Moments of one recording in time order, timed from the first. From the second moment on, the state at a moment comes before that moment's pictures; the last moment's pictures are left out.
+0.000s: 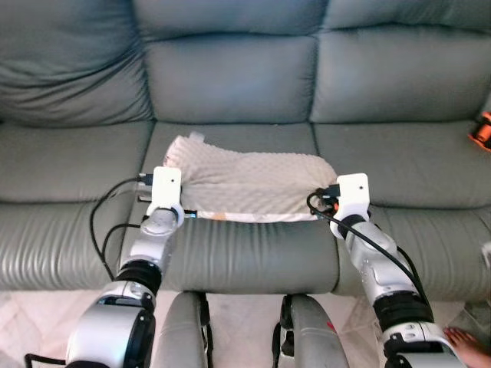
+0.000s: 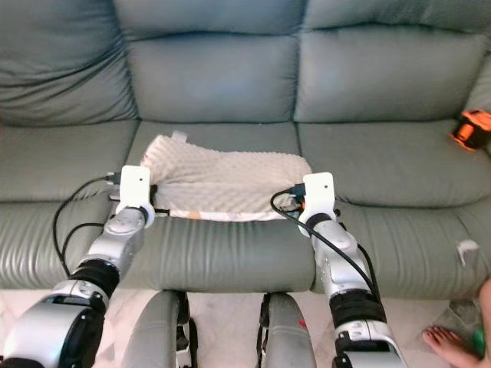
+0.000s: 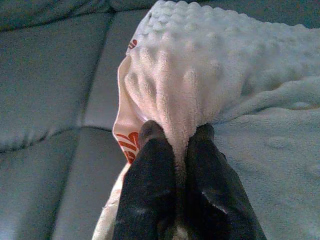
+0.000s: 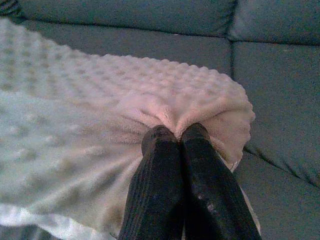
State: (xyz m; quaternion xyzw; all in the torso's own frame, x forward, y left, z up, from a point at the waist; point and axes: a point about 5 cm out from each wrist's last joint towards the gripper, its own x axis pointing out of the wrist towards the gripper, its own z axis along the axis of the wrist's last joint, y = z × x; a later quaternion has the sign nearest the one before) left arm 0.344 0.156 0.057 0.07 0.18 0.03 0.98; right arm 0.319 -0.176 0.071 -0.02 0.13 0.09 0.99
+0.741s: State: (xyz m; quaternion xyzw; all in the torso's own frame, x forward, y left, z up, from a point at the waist) left arm 0.334 0.162 0.044 0.09 0.20 0.06 0.97; right arm 0.302 -0.183 0.048 -0.06 0.18 0.14 0.97
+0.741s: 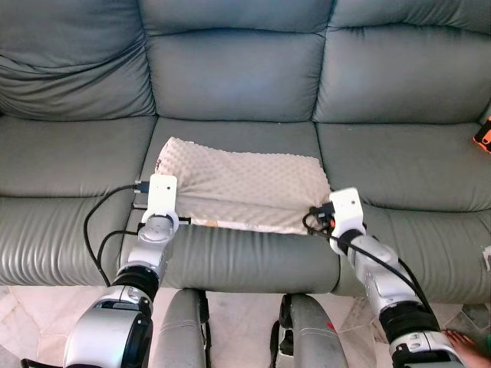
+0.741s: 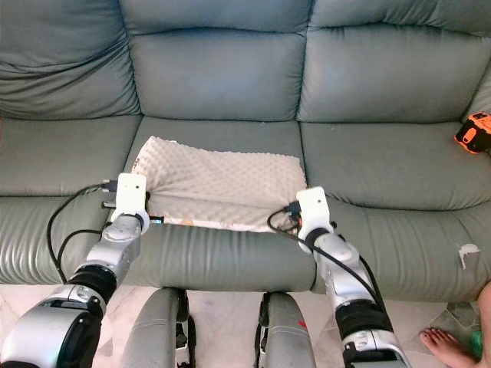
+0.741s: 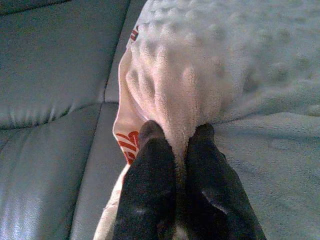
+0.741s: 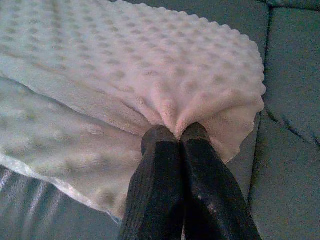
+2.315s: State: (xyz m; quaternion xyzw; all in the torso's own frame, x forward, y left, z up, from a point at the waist) left arm 0.252 0.211 0.105 0.16 0.02 0.13 0.98; right arm 0.332 -0.145 0.068 0.02 0.12 0.14 0.98
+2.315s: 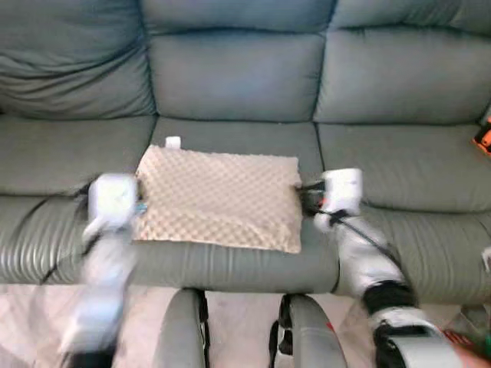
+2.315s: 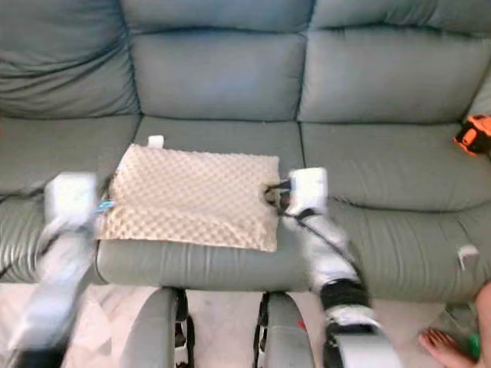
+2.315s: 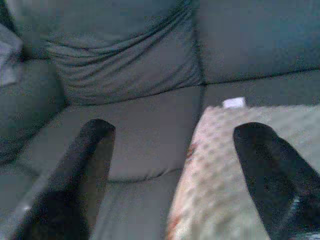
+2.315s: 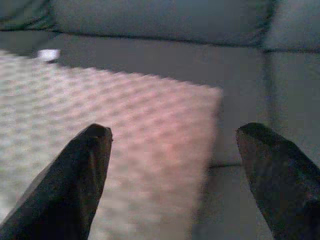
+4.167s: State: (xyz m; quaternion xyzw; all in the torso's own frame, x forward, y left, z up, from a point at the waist) left arm 0.243 0.194 0.115 0.18 0.06 0.09 0.98; right arm 0.336 -0.127 0.058 0.06 0.14 0.17 0.97
